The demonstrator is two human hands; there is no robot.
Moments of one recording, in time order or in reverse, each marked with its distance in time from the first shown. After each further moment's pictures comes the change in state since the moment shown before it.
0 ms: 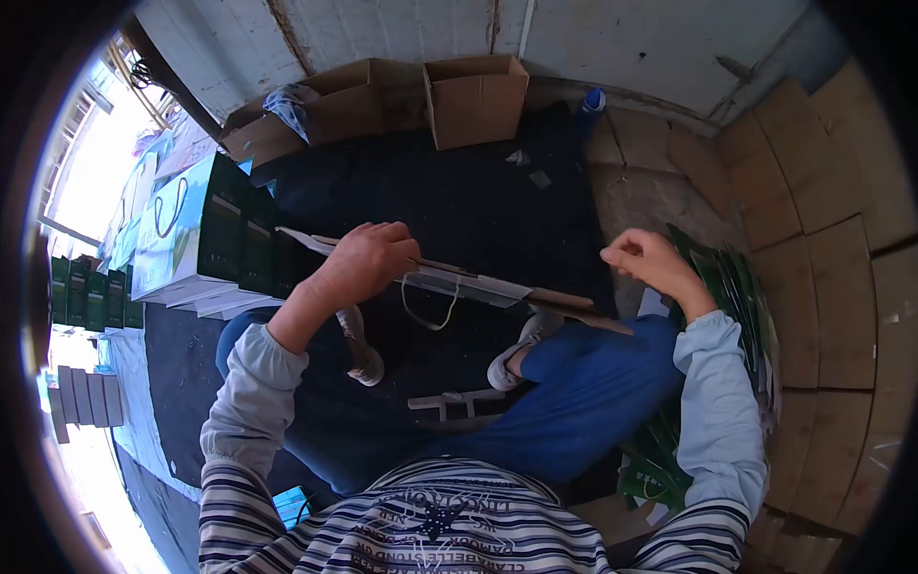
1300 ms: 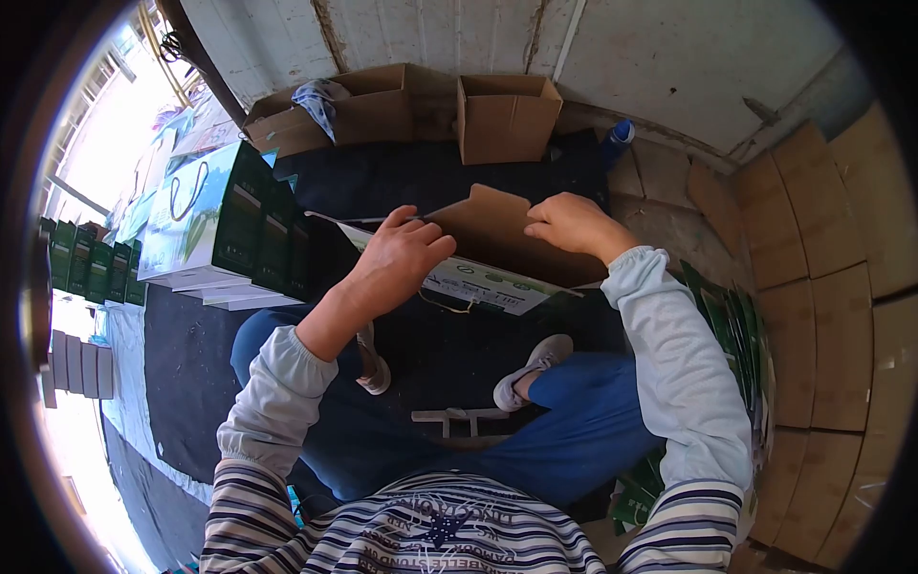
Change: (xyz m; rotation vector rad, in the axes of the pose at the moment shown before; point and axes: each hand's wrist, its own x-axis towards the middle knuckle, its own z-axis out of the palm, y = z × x) left_hand 0.007 -0.003 -0.008 0.159 0.132 -0.094; right_hand 0.110 -0.125 0.042 -0.610 -0.106 -0.417
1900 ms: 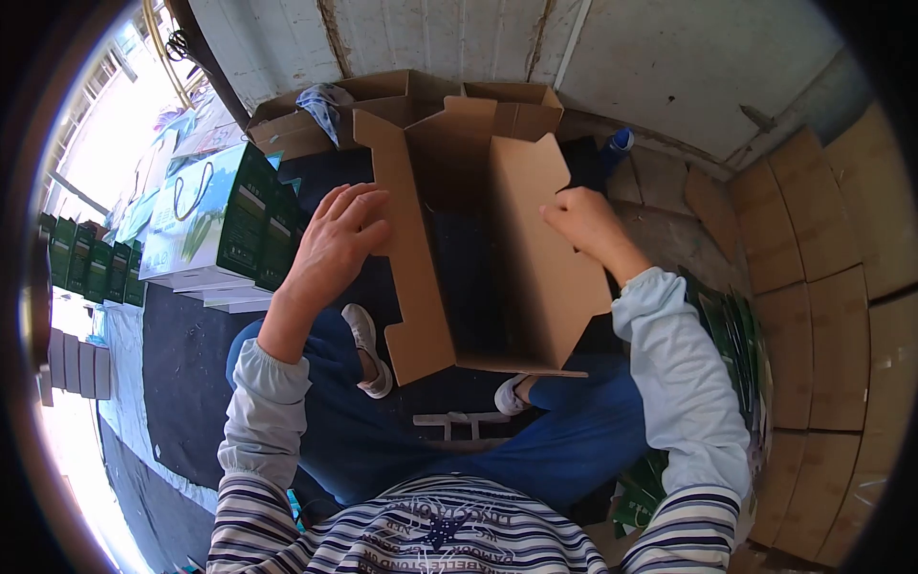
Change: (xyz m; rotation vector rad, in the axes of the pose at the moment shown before) left_hand -0.037 -0.037 -0.047 0.087 0.201 -0.077; right_hand -0.015 -0.011 -0.003 0.400 0.306 0.259
